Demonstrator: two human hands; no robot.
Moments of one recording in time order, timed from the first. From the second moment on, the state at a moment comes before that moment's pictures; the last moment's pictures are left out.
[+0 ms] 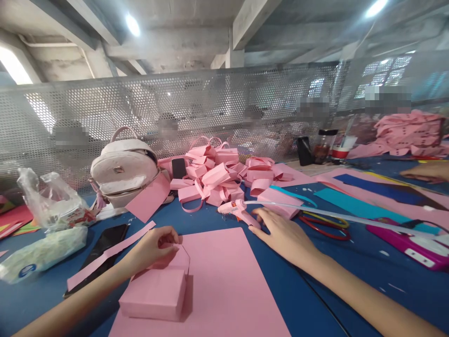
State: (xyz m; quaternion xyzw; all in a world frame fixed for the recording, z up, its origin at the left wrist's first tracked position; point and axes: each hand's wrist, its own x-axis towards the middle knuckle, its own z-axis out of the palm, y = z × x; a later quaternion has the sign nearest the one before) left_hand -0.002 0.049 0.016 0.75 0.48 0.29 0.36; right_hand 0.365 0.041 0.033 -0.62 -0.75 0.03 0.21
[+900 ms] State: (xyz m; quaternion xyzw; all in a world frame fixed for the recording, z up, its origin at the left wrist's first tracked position) left_hand 0.014 0.038 0.040 0.85 0.42 0.17 0.26; right_hand 0.255 0.012 0.030 -0.31 -0.86 0.31 0.24
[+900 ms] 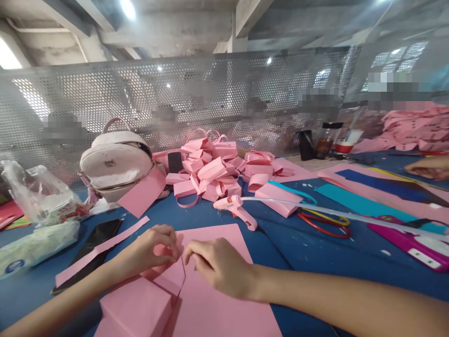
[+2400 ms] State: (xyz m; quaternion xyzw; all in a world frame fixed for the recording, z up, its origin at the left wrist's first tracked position) left_hand 0.013 0.025 0.026 0.73 0.54 0.19 0.38; right_hand 0.265 0.017 0.022 -0.27 -0.85 0.27 0.36
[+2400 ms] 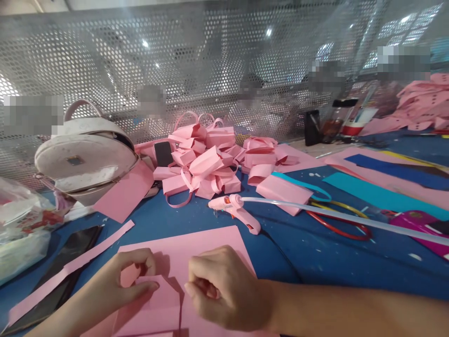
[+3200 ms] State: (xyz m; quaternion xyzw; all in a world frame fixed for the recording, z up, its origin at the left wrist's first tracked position) left_hand 0.025 -0.004 0.038 0.85 0.38 0.33 0.12; right_hand 0.258 0.022 0.020 -0.24 -0.84 0.21 0.43
